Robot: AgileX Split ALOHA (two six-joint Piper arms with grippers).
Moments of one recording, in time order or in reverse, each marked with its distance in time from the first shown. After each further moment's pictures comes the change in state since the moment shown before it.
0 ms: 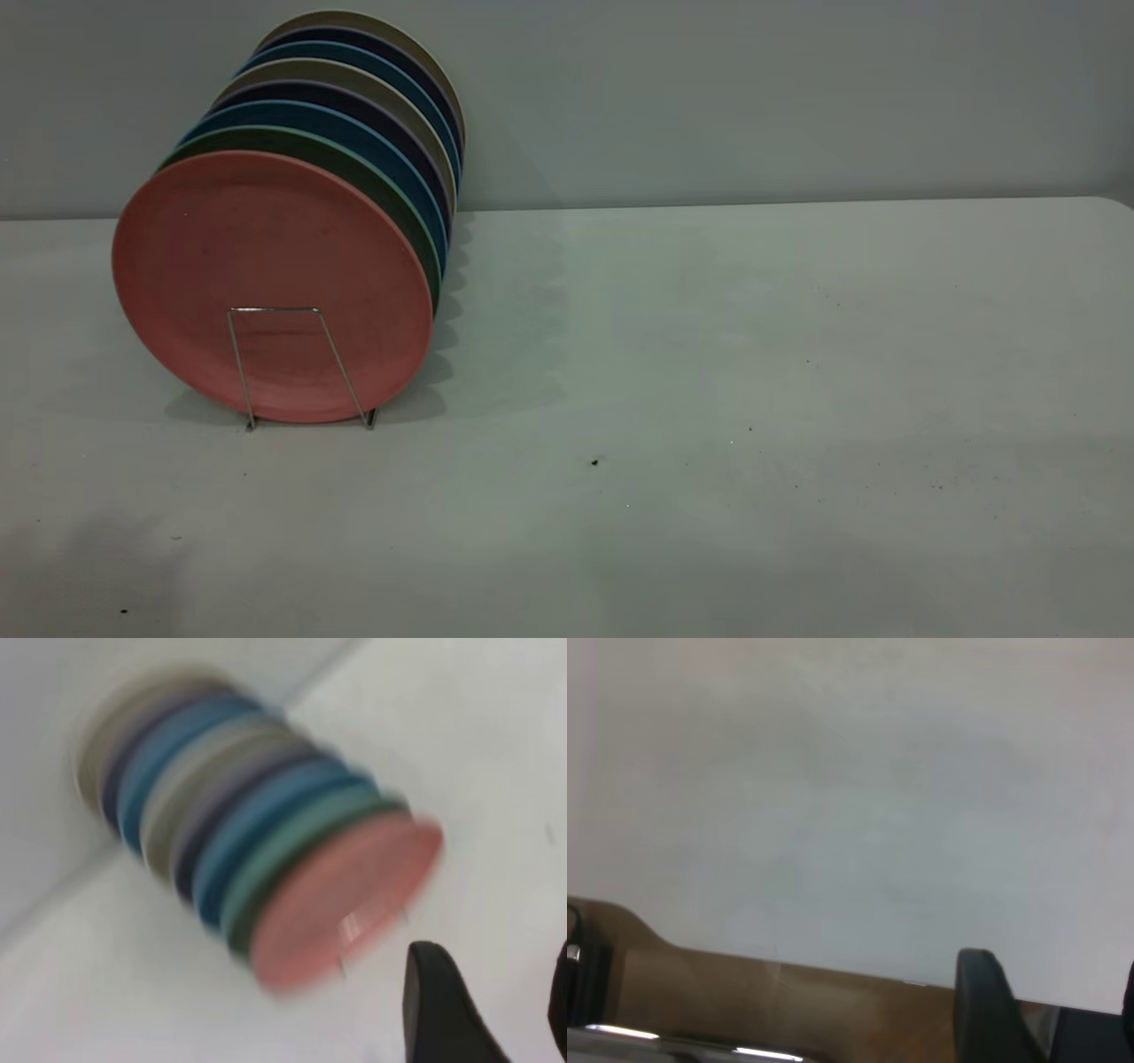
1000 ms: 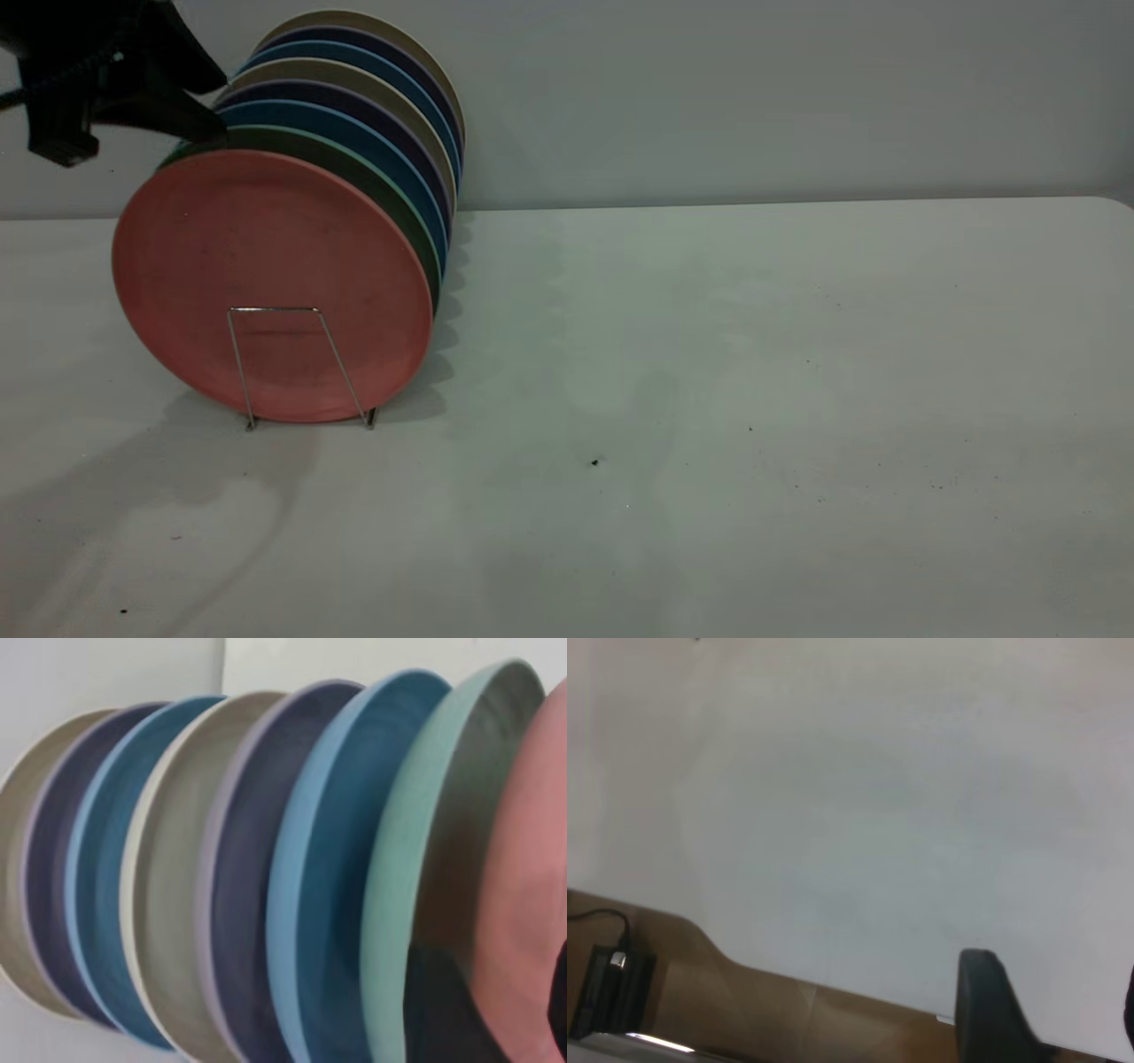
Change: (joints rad) left arm 0.000 0.637 -0.001 -0.364 -0.450 1.219; right arm -0.082 0.000 -0.013 0.162 0.000 -0.163
